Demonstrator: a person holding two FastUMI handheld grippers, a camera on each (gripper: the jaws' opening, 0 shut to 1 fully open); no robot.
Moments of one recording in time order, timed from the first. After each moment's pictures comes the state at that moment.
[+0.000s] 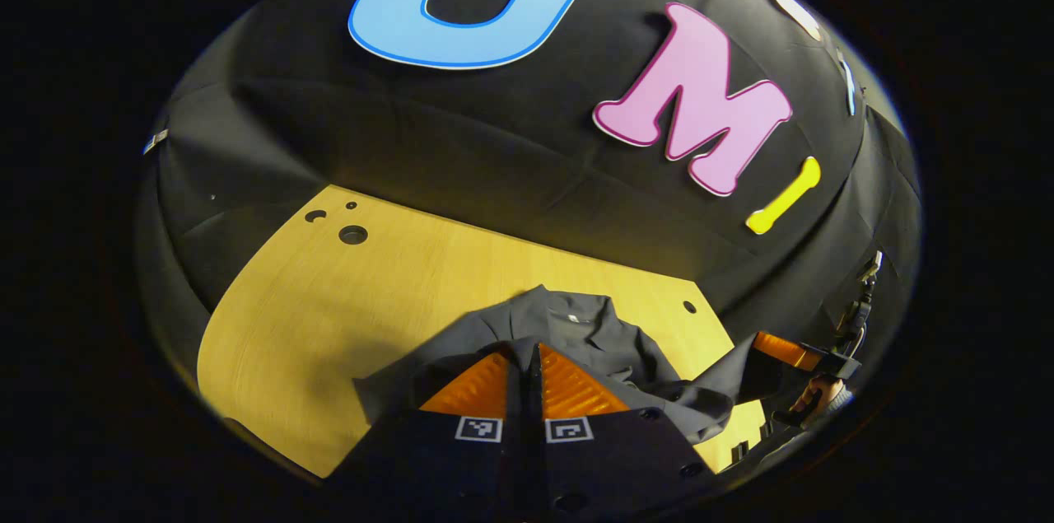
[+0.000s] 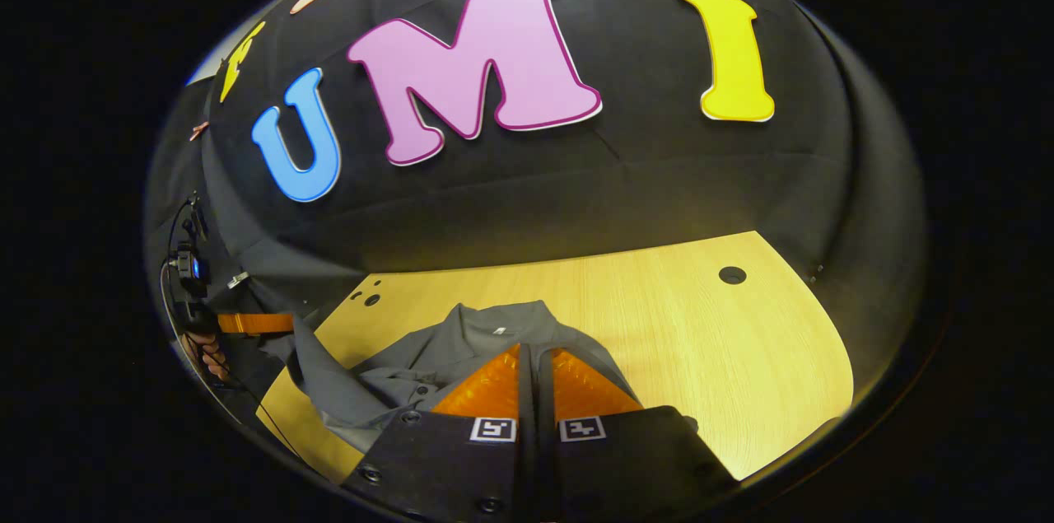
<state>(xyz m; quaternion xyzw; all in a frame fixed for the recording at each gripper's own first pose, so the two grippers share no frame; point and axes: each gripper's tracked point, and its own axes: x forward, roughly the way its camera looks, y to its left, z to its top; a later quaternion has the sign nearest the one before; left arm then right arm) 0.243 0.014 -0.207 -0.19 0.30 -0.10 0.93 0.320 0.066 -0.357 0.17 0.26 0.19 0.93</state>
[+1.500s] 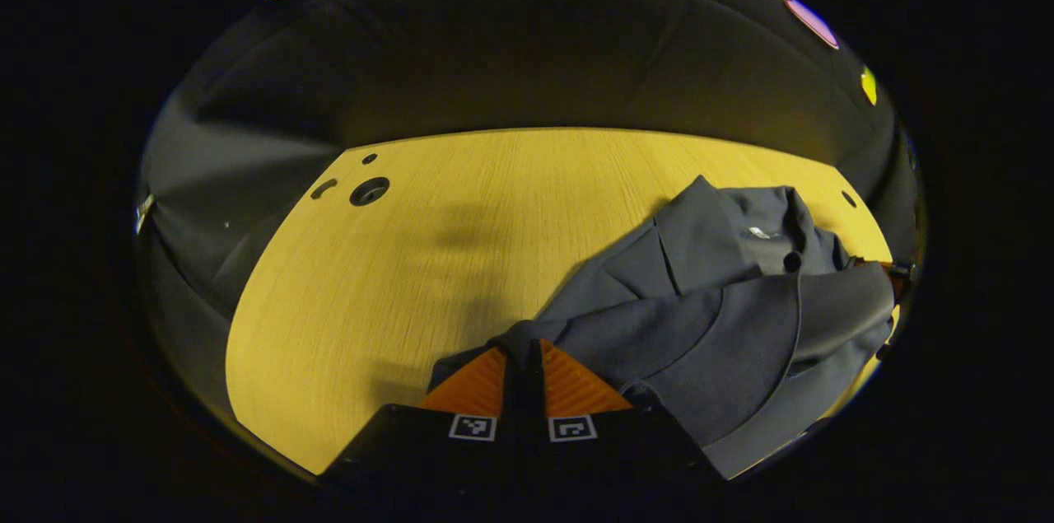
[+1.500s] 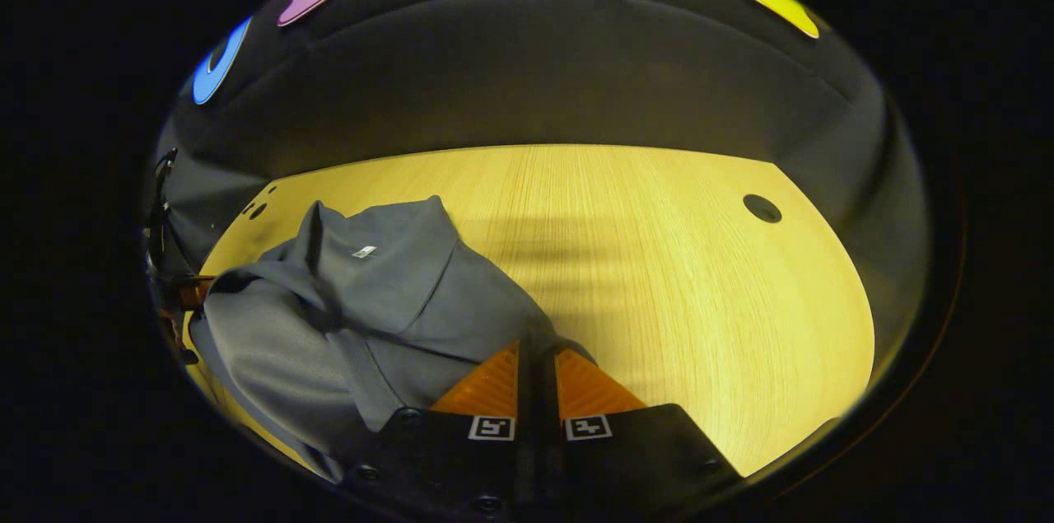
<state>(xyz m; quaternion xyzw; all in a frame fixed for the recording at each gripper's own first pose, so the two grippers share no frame) 0.331 0.041 -0.403 0.02 0.43 0.00 0.90 0.391 0.093 -0.562 0.07 0.41 0.15 0.90</state>
